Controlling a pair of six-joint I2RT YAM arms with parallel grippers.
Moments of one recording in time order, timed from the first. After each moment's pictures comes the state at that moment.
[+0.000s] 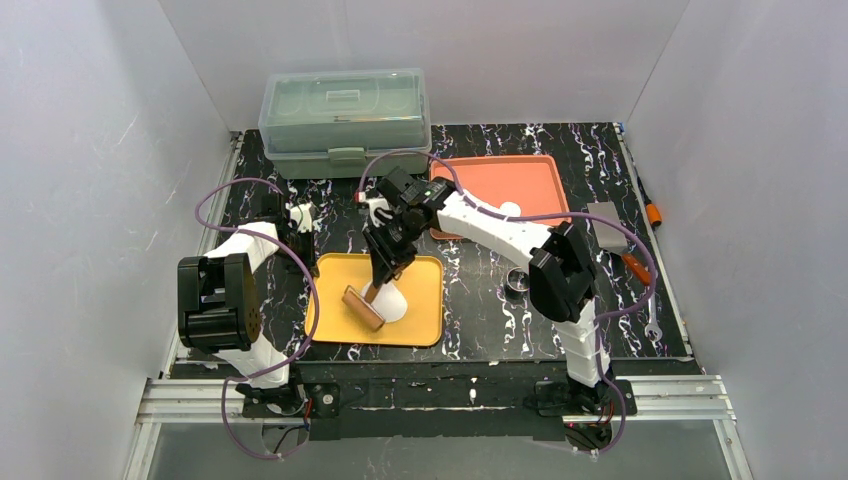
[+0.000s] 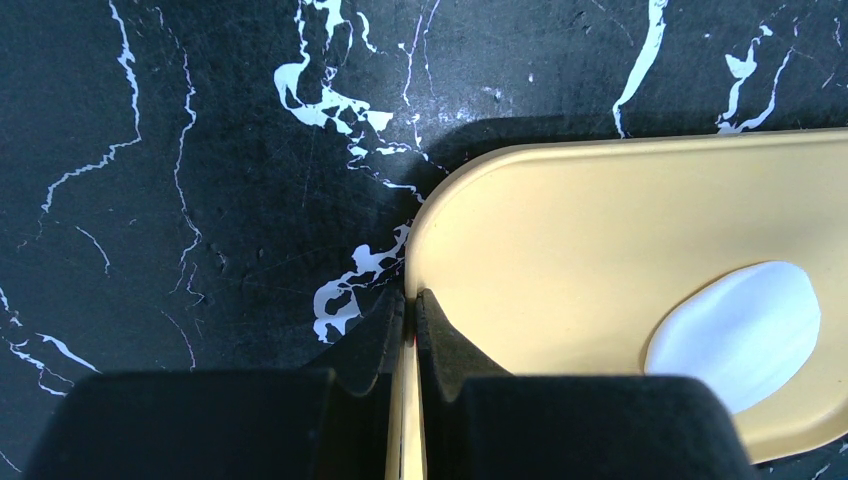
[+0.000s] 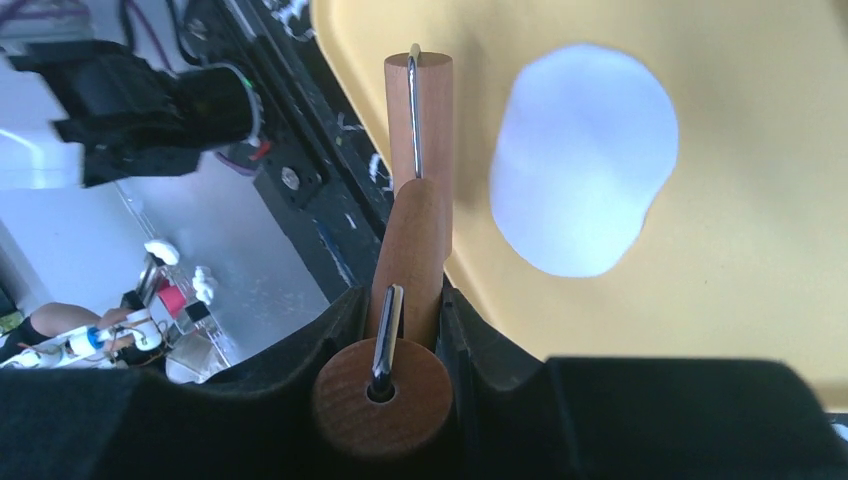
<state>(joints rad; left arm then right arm) 0.06 1.61 0.91 -0.57 0.24 0.03 0.92 2.07 1.83 -0.89 -0.61 0.28</state>
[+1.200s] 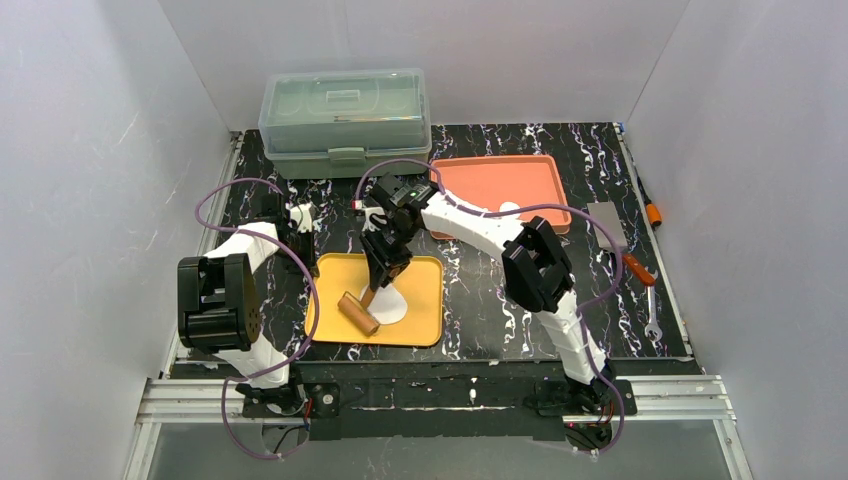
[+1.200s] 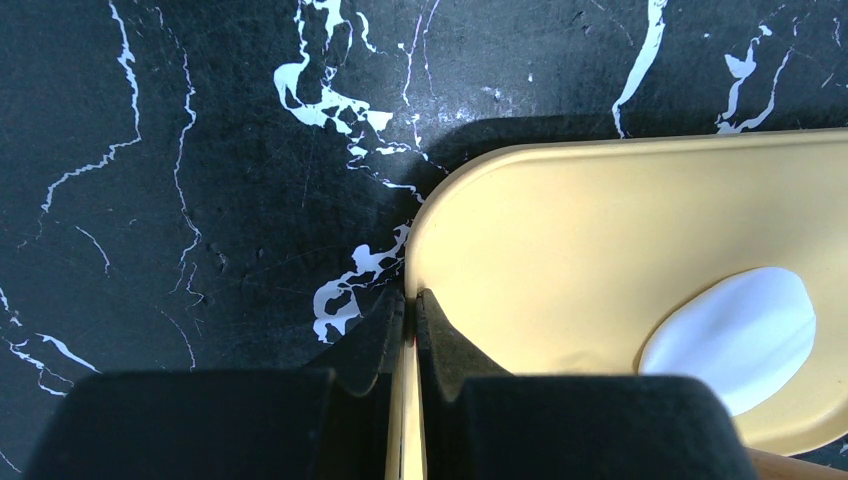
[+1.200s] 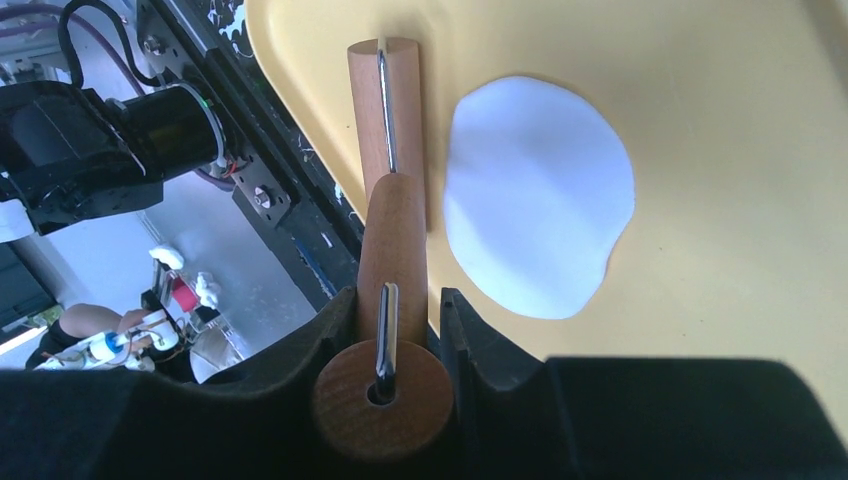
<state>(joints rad) 0.06 1.61 0.91 -0.57 0.24 0.03 0.90 2.24 1.96 -0.94 -0.63 0.29</state>
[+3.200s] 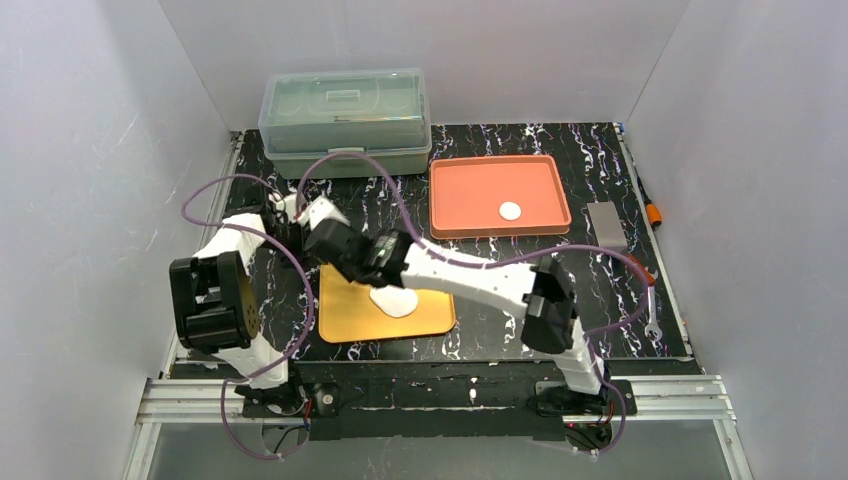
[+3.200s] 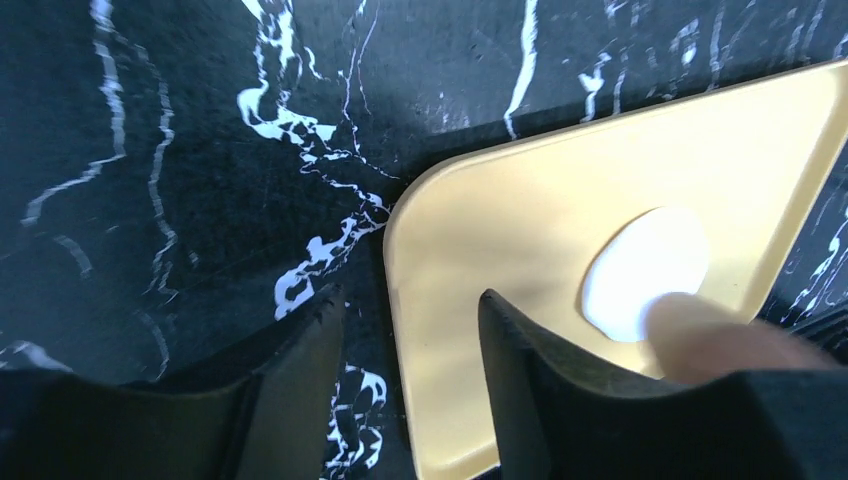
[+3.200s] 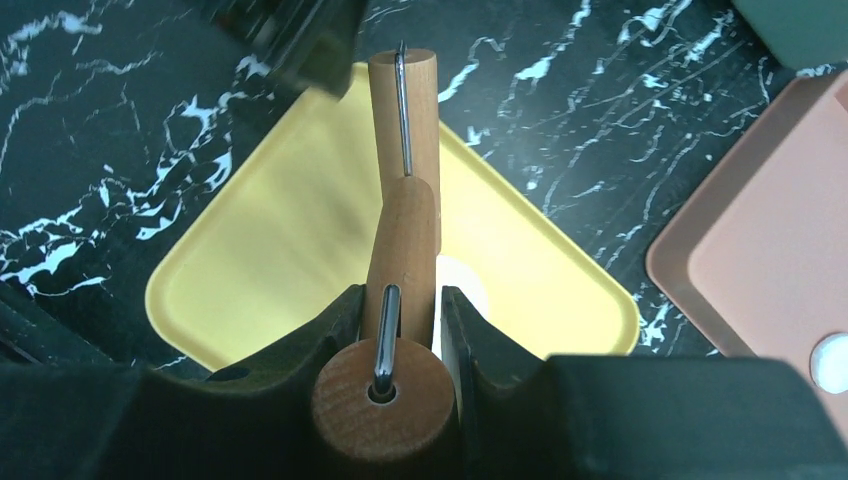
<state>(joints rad) 0.15 1.63 0.99 -0.66 0.46 0.02 1.25 2.05 2.01 -0.76 0.46 0.21</state>
